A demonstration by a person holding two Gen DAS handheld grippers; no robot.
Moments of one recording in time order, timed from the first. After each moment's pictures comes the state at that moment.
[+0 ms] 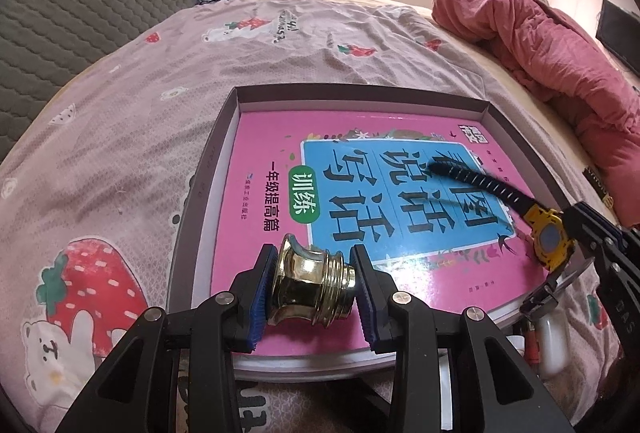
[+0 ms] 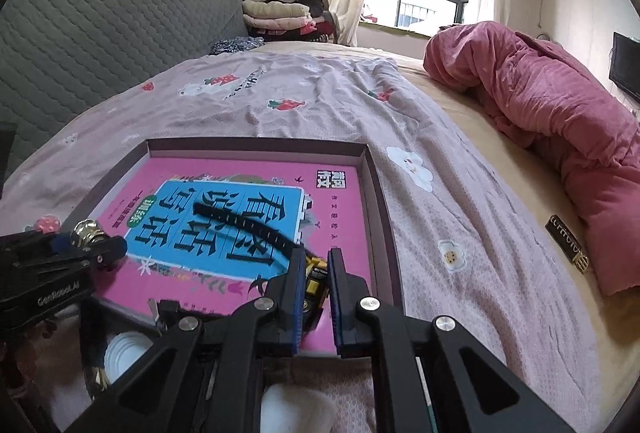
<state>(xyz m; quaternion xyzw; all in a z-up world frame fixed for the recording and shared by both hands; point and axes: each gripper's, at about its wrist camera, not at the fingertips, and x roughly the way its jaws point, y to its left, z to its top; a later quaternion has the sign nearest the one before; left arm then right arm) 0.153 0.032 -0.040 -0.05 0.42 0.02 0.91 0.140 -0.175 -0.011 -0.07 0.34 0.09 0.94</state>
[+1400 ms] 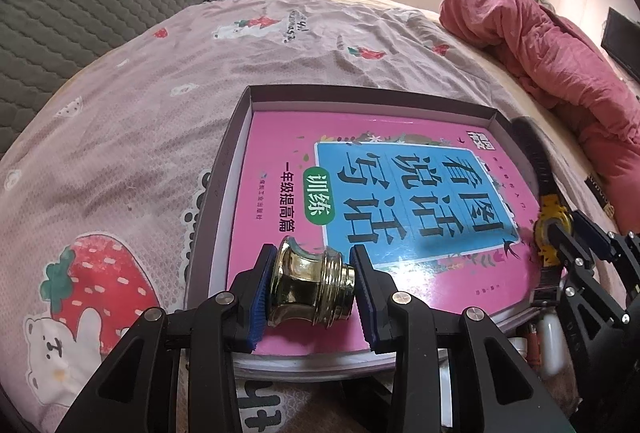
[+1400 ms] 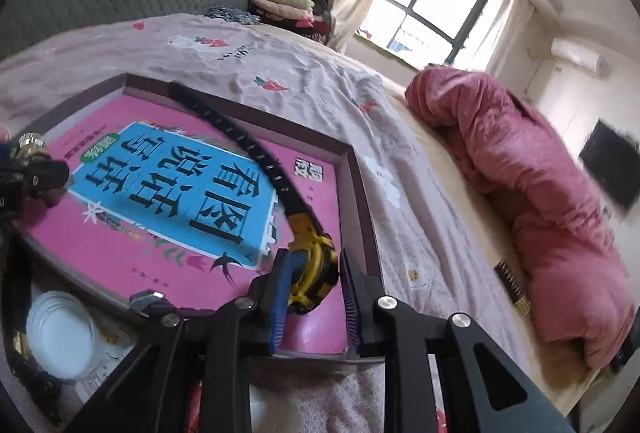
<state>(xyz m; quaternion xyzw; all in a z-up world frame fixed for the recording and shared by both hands) 0.152 0.042 -0.037 -0.07 0.42 0.03 0.90 0.144 -0.147 -0.035 -0.21 0.32 0.01 0.92</state>
